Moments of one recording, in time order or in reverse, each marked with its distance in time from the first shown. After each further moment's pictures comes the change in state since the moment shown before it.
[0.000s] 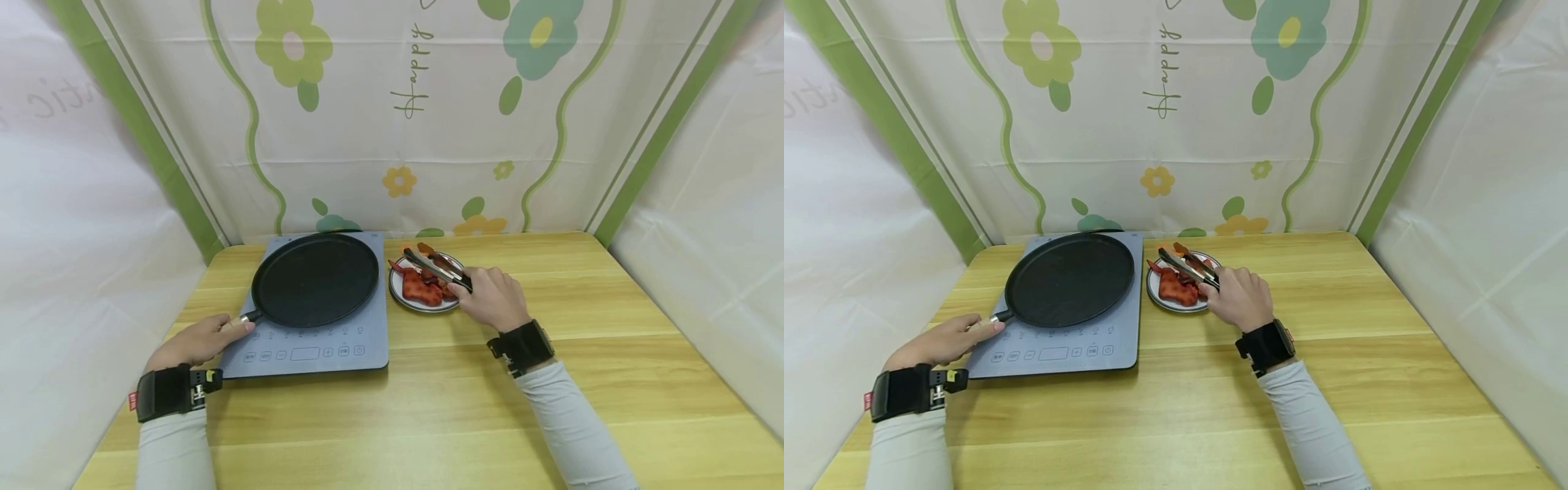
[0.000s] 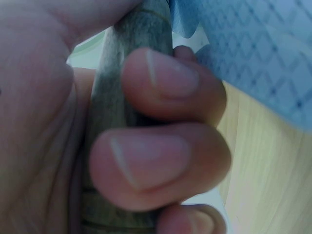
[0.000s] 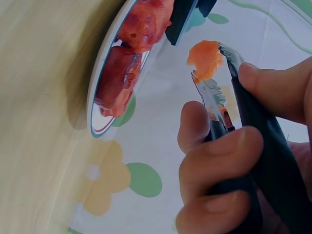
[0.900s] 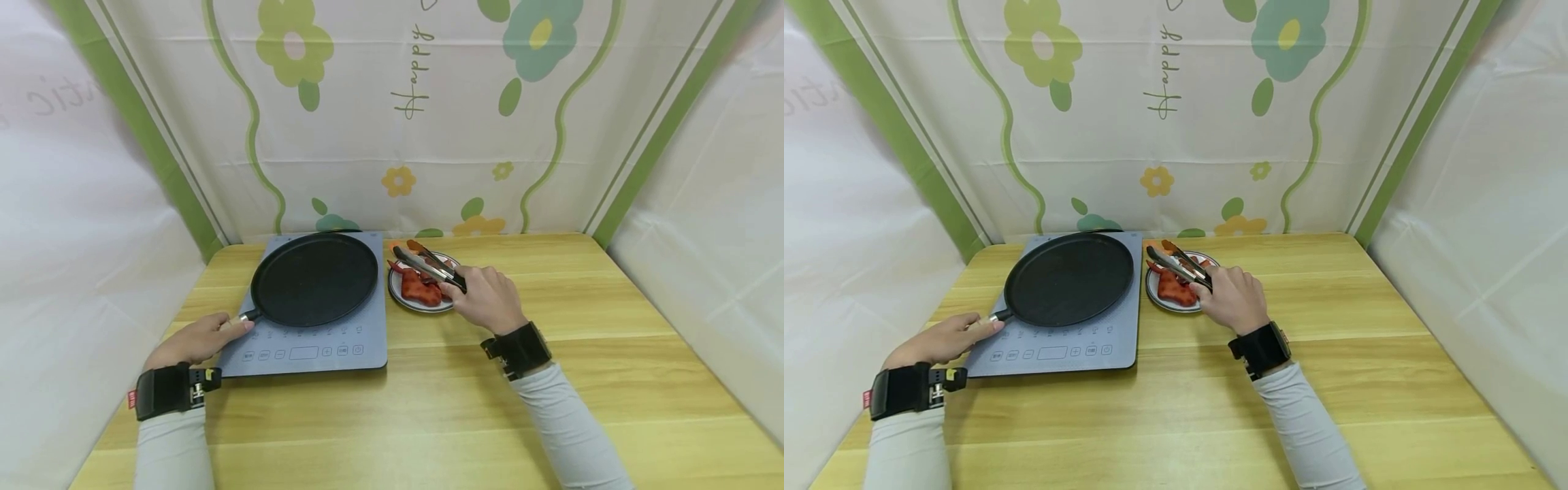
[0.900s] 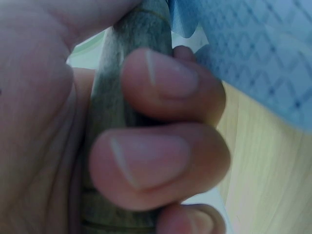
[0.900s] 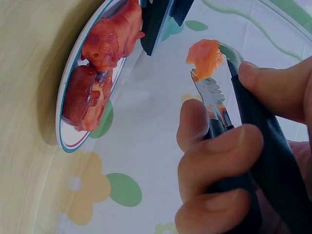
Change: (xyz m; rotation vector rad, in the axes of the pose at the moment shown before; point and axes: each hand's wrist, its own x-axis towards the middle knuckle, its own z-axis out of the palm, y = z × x) left_hand 0.000 0.000 0.000 0.034 0.005 0.009; right_hand -0.001 -0.016 -0.007 -0.016 0.054 -0.055
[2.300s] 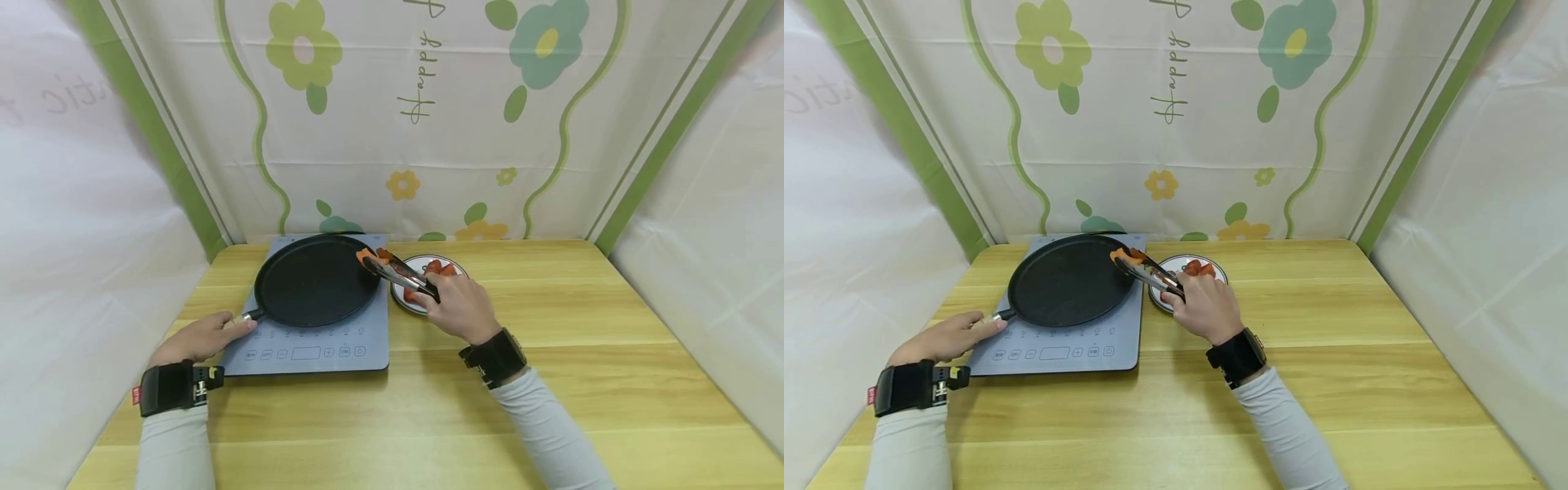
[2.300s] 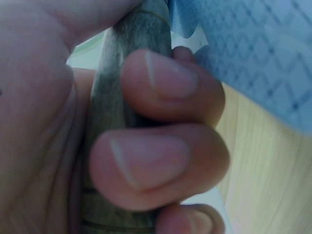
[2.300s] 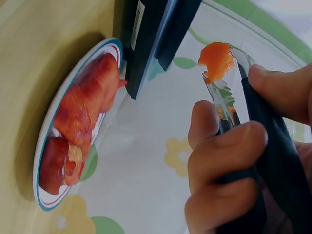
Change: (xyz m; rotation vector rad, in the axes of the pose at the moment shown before) left_hand 0.000 -0.003 0.001 -0.018 0.000 -0.013; right_hand 0.005 -0.040 0.015 0.027 0.054 -0.195
